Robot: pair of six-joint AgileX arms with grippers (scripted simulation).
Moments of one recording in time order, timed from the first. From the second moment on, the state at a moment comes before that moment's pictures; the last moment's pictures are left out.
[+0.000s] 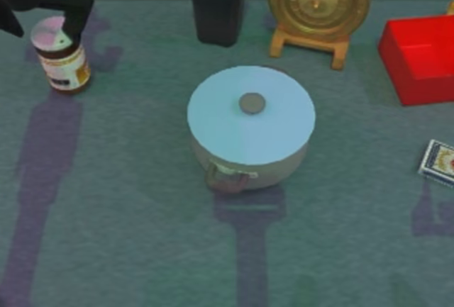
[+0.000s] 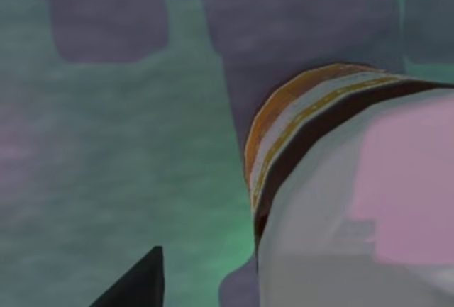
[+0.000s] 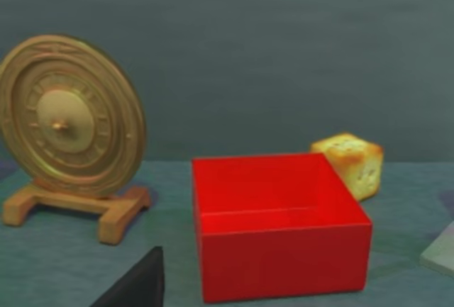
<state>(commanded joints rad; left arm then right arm) -0.01 2.64 2.64 -1.37 0.05 0.20 0.00 0.00 0.00 0.00 0.00 0.00</state>
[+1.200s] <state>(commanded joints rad) -0.01 2.66 2.50 -1.21 0.05 0.20 0.00 0.00 0.00 0.00 0.00 0.00</state>
